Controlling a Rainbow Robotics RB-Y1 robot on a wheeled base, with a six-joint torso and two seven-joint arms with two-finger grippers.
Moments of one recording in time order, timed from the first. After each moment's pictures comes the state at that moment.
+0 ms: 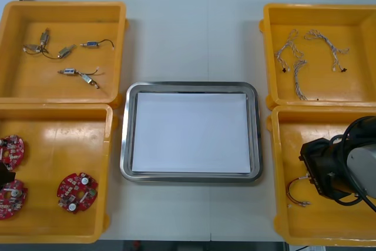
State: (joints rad) right arm 0.07 -0.38 -0.02 -2.26 -0.36 1.71 0.13; left arm 0.38 0.84 0.34 -2.15 0.88 1.36 -1.48
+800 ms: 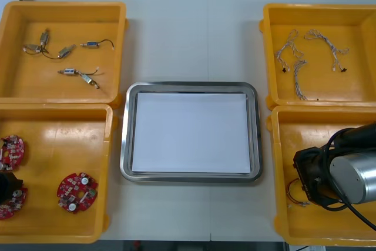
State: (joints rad) right arm 0.10 -0.35 0.04 -2.18 -0.30 1.63 0.06; left arm 0.44 0.84 0.22 -2.09 0.76 1.13 -1.48
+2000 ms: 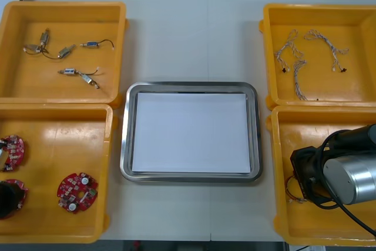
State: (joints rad) right arm 0.11 -0.34 0.06 -2.14 -0.27 1.55 0.05; left arm 0.48 0.73 0.22 -2.09 0.68 1.11 -1.55
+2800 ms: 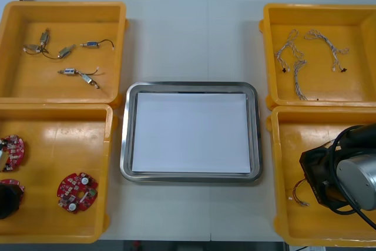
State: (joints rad) right arm 0.11 -0.41 0.06 -2.29 -0.29 1.73 0.05; left arm 0.48 0.71 0.22 -2.09 0.65 1.11 -1.55
